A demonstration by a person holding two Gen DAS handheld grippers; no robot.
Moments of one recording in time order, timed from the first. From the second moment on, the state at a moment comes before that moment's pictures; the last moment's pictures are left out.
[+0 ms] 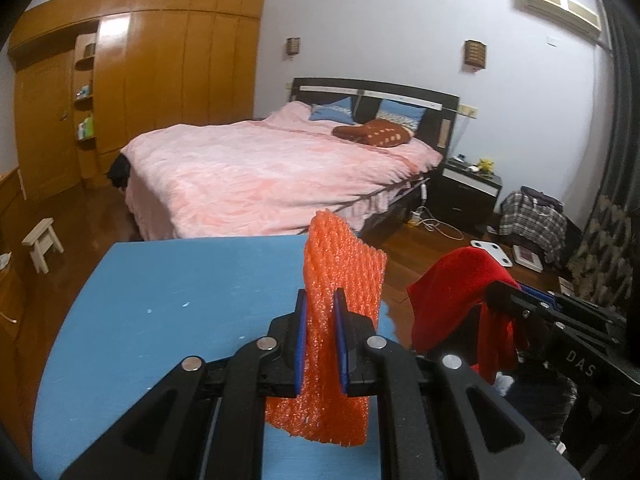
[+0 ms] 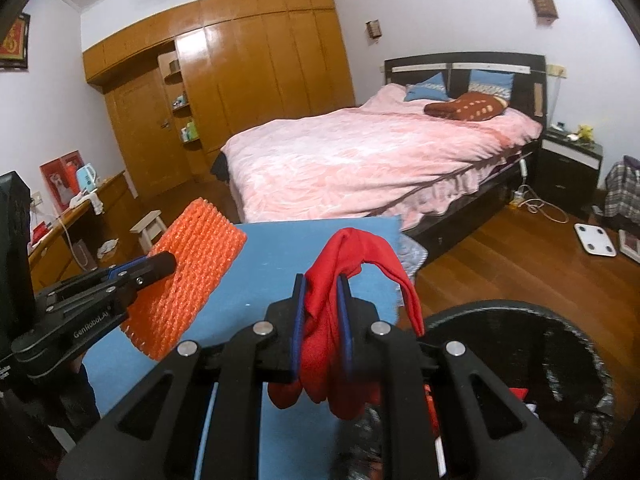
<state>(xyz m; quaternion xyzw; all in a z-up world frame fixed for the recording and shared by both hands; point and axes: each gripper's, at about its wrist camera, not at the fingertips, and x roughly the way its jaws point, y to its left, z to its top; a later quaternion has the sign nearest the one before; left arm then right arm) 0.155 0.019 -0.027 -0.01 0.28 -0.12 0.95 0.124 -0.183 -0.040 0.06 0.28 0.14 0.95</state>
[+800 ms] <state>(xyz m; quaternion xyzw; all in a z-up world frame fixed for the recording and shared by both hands) 0.141 -0.127 -0.054 0.05 0.30 -0.25 0.92 0.061 -0.319 -0.061 0.09 0.28 0.01 0.96</state>
